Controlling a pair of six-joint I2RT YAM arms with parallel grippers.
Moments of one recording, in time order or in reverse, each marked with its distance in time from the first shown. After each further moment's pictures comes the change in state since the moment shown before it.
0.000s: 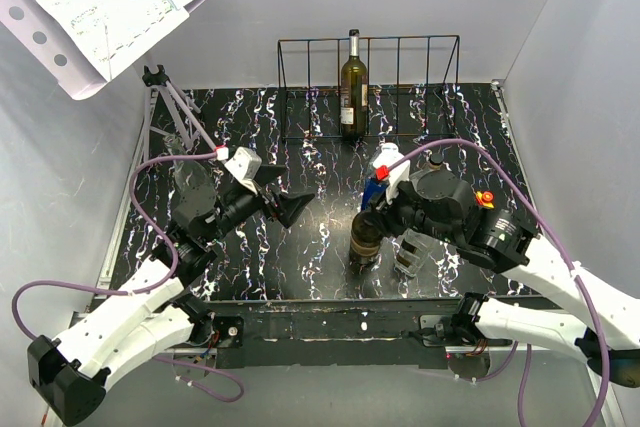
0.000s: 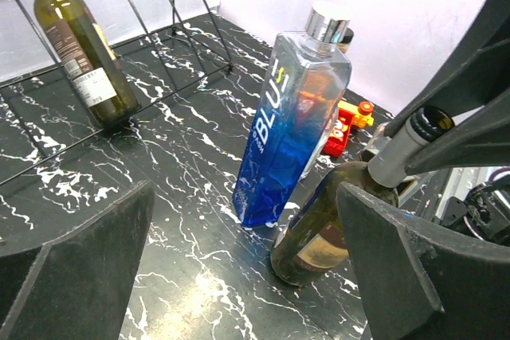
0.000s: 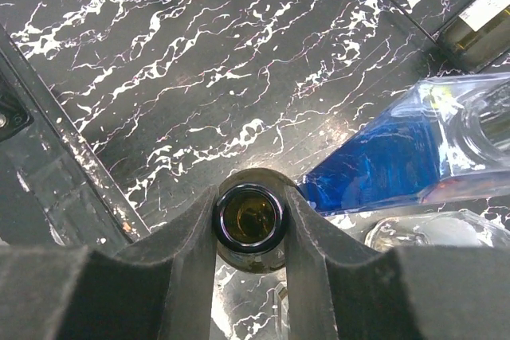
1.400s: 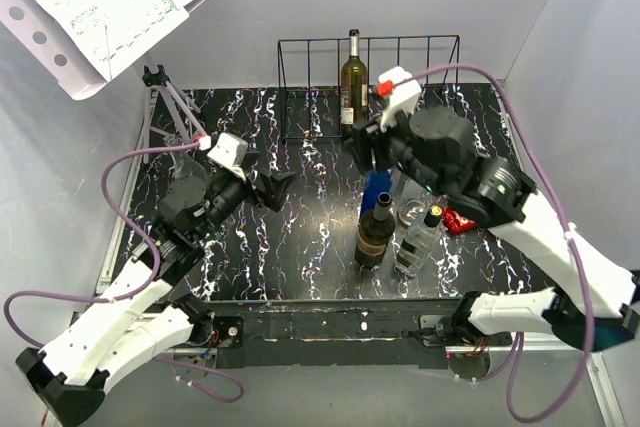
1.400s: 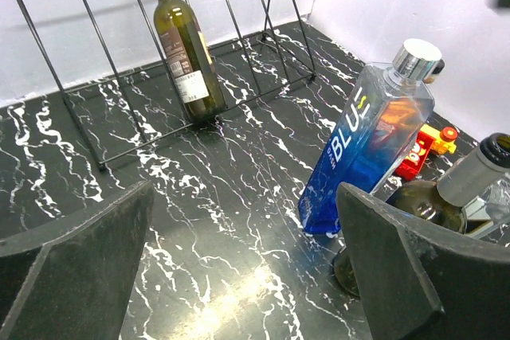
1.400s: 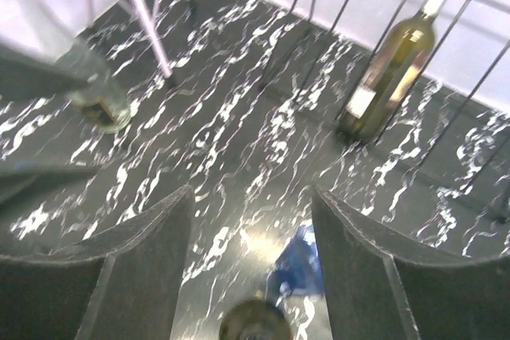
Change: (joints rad) left arm 0.000 0.010 0.167 -0.233 -0.257 0.060; right arm -0.009 0.245 0.469 -0.053 0.249 0.125
